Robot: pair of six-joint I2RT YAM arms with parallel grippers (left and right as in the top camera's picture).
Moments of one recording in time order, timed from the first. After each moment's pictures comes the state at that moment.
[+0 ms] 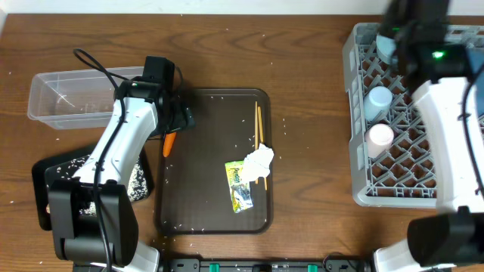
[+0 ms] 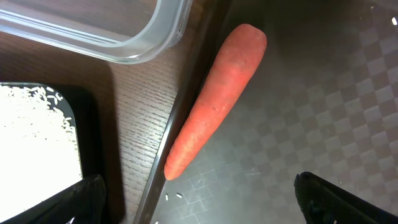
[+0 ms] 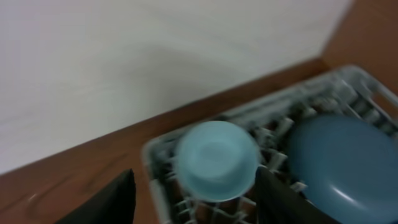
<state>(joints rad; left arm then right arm) -0.10 1.70 1.26 -0.94 -0.11 -0.46 0.00 1.71 1.75 -0.59 0.35 0.30</state>
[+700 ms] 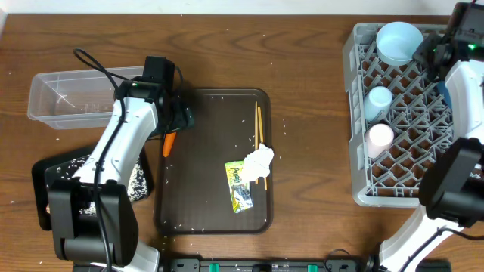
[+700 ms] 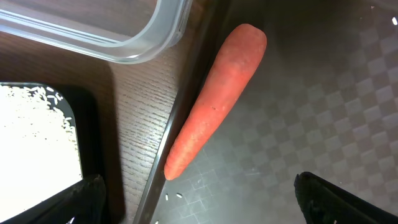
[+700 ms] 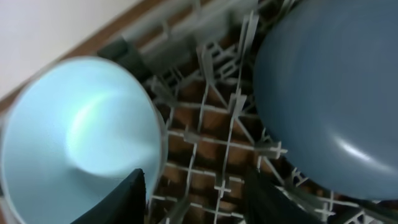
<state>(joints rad) -0.10 1.70 1.26 -0.94 -0.11 -0.46 -0.26 2.00 1.74 -0.66 0.11 0.38</state>
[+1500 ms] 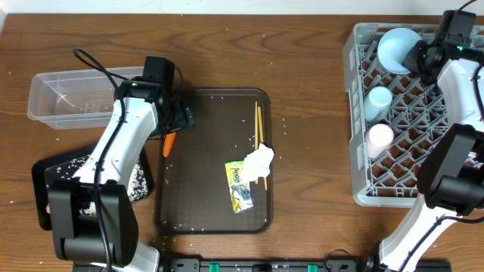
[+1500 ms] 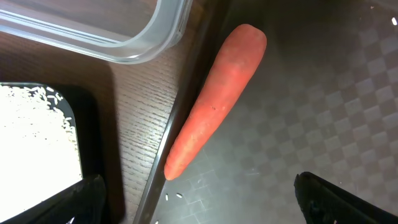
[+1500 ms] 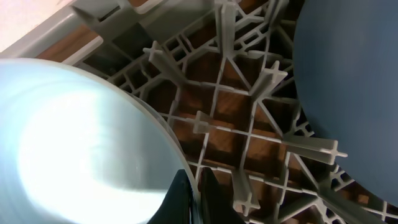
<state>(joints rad) -0.10 1.70 1.26 -0.94 -0.11 -0.46 -0.27 2.09 1.74 -0.63 0.05 0.36</state>
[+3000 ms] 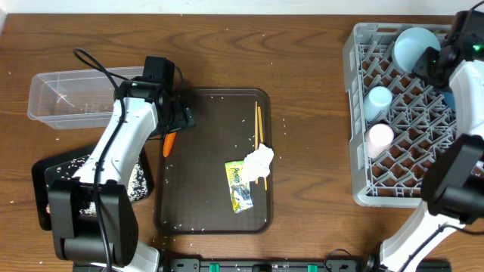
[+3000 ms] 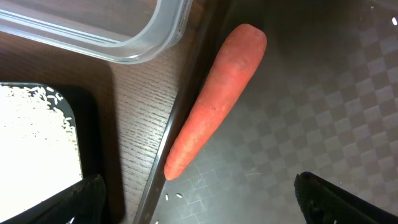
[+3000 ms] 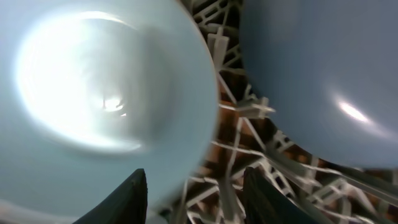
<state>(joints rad) -0.10 1.70 1.26 -0.94 -0.11 -0.46 -0.29 2.04 1.75 -0.78 0.09 0.30</state>
